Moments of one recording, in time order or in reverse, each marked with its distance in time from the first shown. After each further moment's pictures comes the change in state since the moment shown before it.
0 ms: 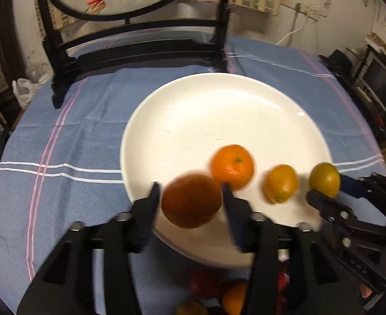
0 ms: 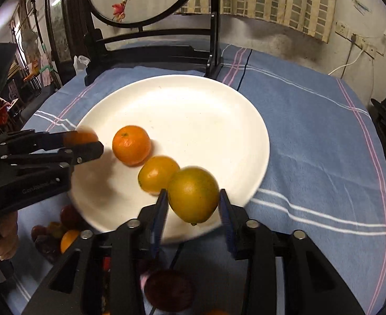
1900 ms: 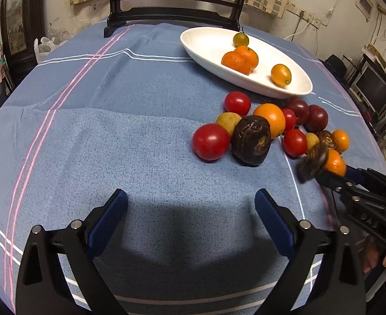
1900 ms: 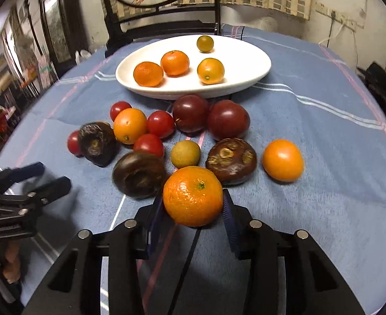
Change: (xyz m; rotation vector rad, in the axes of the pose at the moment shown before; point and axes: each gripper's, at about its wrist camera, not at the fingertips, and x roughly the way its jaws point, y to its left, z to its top) left arm -0.074 0.039 -0.186 -0.100 0.001 -0.065; right arm -0.060 0.051 -0.137 0.107 0.027 0.021
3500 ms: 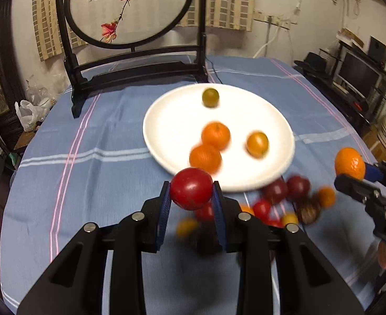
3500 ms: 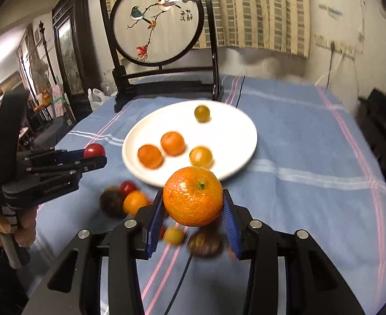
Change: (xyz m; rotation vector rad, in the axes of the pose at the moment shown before) left arm -0.010 -0.043 0.120 0.194 -0.131 -0.005; right arm -0.048 -0.022 0.077 -0.046 -0.201 0.030
